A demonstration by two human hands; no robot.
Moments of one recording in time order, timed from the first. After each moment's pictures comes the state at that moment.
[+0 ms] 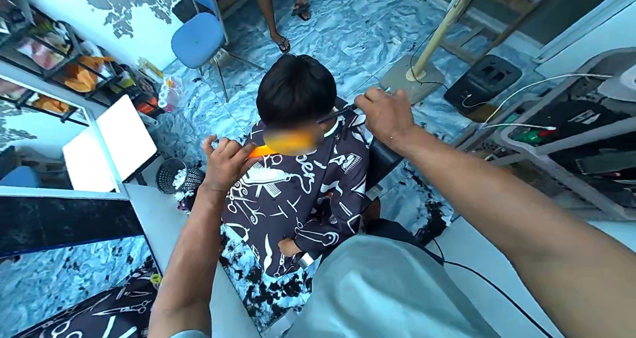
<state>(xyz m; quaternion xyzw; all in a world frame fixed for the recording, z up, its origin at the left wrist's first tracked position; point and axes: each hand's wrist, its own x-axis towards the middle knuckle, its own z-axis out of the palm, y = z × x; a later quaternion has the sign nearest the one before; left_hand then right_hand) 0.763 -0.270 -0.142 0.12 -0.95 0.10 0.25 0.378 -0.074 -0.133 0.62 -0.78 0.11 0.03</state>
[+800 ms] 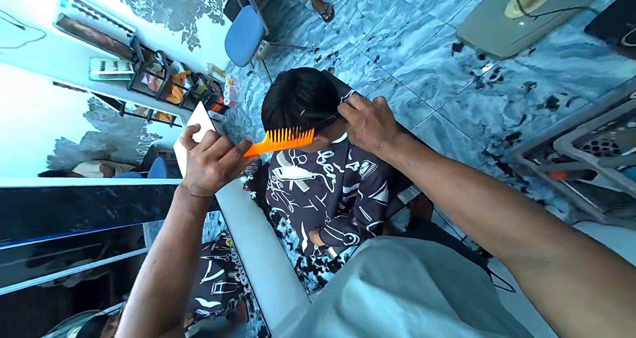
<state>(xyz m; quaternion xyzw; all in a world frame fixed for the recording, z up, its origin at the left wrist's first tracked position) 0.681 -0.243 0.022 0.04 -0.97 0.20 0.10 0.370 -0.112 -0.176 0.65 -0.68 0.33 -0.05</state>
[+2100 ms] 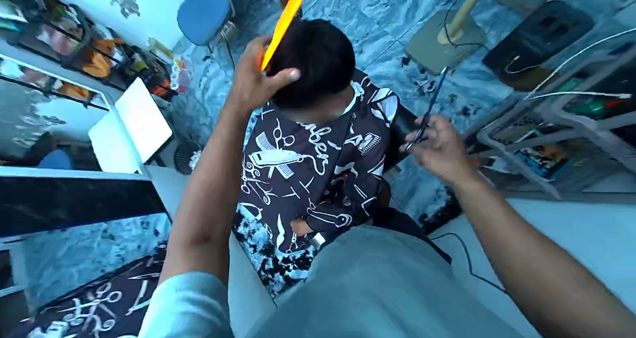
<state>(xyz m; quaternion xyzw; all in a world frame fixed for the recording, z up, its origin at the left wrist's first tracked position) 0.635 -0.305 -0.067 0.27 -0.91 -0.27 0.16 0.408 0.058 -0.185 0.30 -0.76 0.45 -0.37</state>
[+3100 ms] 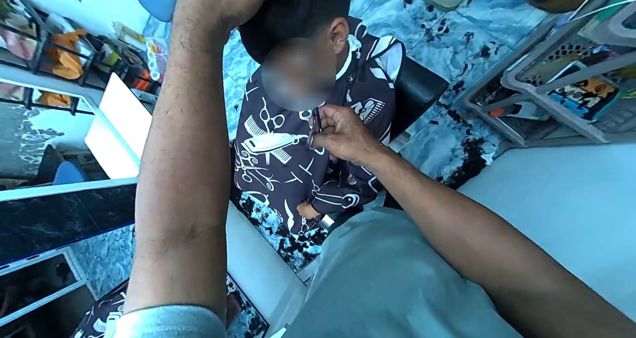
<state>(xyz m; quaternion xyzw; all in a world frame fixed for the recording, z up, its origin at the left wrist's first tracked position) 0.548 -0.291 -0.031 0.36 -0.87 -0.33 0.02 0.529 -0.055 -0.177 0.32 -0.60 0.53 -0.50</state>
